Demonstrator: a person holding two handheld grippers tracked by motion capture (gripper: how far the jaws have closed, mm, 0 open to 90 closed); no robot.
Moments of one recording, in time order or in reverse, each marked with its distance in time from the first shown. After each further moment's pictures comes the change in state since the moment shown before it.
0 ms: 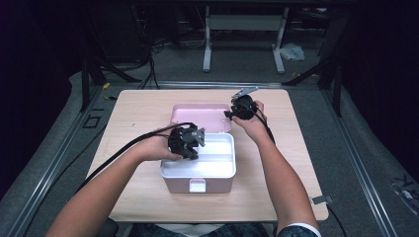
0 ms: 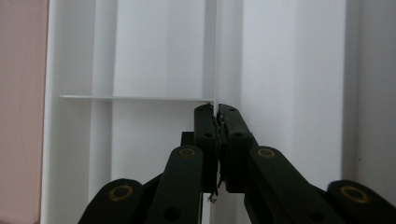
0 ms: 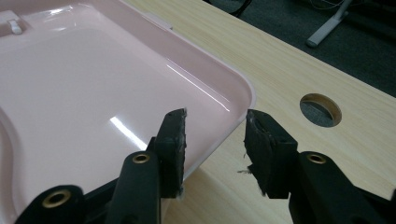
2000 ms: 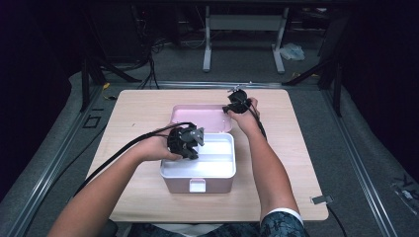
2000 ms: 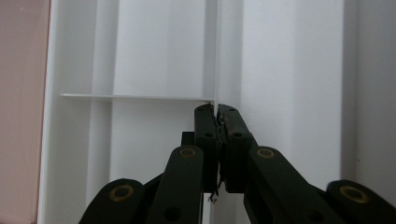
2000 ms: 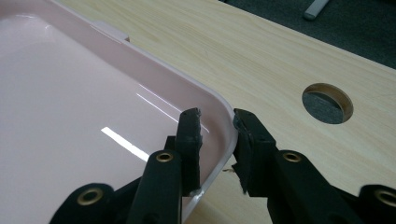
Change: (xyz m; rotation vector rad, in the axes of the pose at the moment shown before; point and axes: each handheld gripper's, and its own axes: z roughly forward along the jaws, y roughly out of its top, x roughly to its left) left arm 0.001 -0.004 0.000 -0.027 -0.006 -0.008; right arm -0.013 0.012 0.038 0.067 -0.024 0.117
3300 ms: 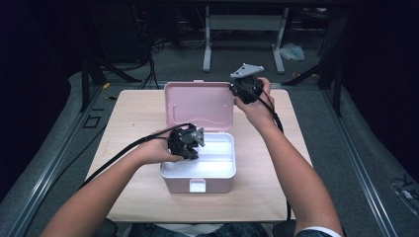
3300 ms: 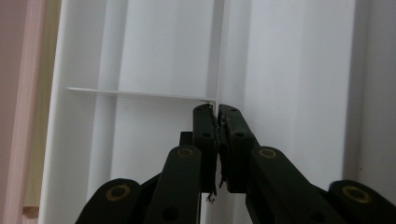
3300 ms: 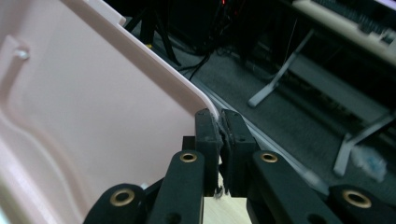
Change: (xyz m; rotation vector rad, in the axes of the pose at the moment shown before) left arm -0.009 0.002 0.000 0.018 0.068 -0.042; right arm 0.057 0.046 -0.147 -0.257 -0.165 -0.317
